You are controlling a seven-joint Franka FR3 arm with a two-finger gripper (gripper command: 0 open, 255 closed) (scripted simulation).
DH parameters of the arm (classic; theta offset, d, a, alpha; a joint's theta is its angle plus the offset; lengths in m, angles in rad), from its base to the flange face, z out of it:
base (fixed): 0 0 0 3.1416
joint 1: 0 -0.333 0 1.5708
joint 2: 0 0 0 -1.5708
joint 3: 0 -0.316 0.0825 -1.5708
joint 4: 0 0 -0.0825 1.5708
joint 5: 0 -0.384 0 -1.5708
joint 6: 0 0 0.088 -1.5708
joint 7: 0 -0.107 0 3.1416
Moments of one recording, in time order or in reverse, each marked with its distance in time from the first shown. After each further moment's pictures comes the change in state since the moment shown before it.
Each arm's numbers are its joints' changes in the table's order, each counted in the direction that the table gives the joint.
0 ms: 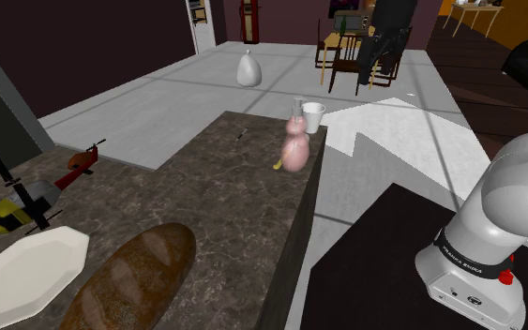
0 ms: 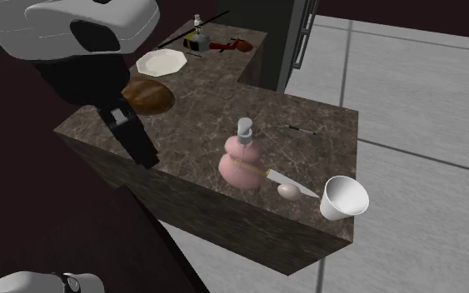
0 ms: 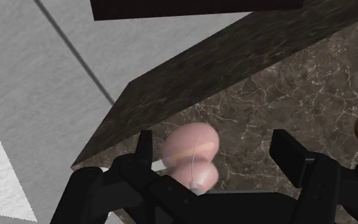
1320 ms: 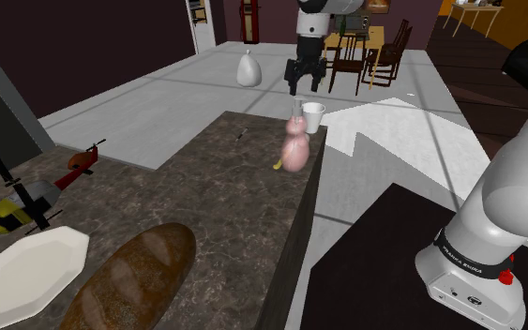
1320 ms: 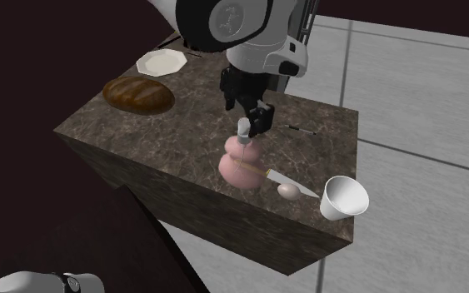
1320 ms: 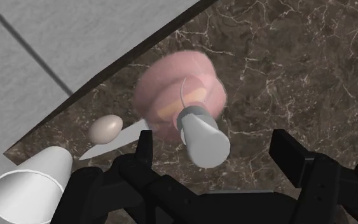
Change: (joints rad) arm -0.019 0.741 0.091 0.442 -0.191 0.219 0.057
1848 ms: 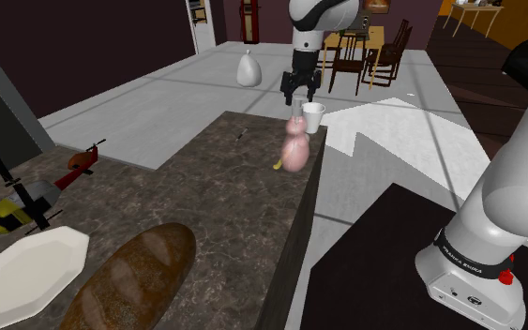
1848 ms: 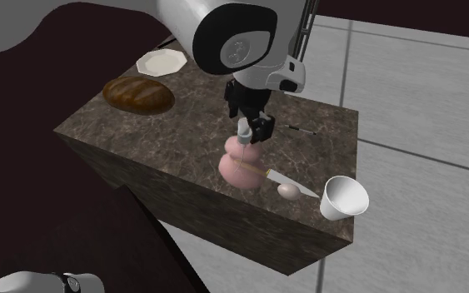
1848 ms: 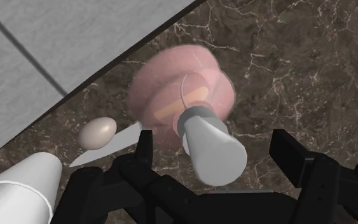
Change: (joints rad) arm -0.001 0.063 -0.001 -0.021 -0.023 0.077 0.011
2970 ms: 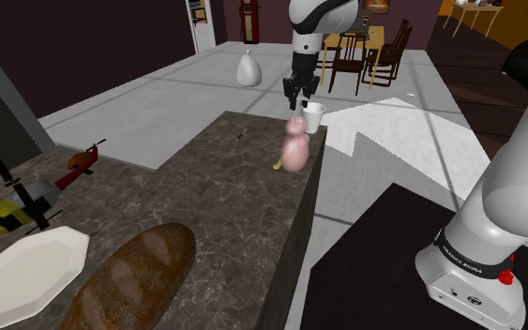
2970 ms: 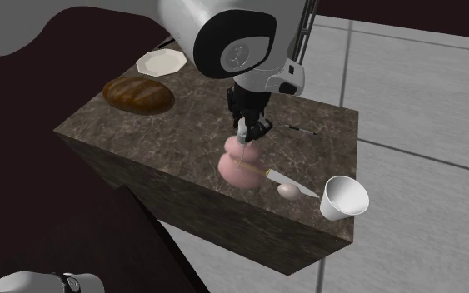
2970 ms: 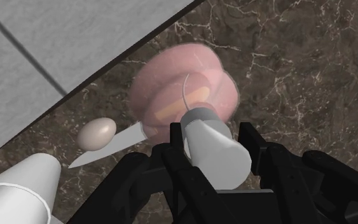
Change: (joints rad) arm 0.000 0.005 0.000 -0.010 -0.001 0.017 0.002
